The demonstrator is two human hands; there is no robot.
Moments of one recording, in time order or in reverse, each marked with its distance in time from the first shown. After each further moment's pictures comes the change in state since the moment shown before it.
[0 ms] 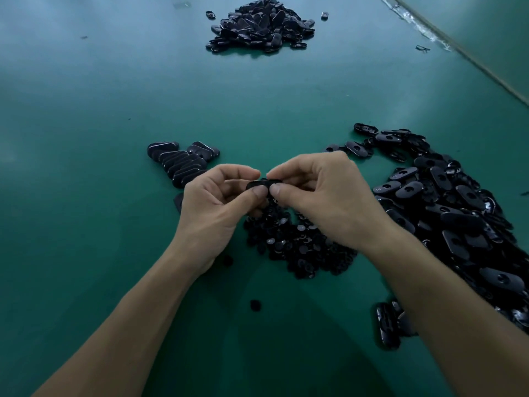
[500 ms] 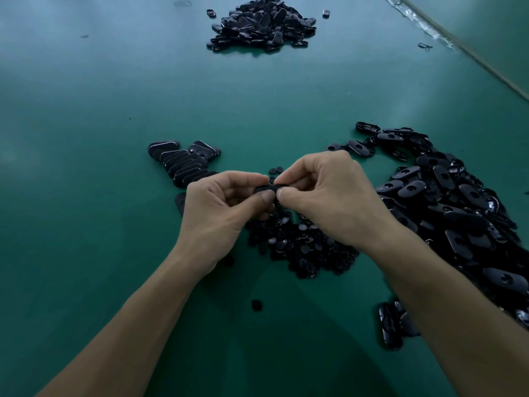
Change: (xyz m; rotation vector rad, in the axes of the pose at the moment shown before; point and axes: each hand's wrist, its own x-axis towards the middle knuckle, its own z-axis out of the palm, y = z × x) left_hand -0.002 0.001 0.006 0.068 0.037 -0.028; right_hand 0.000 -0.001 -0.001 -0.038 0.026 0.063
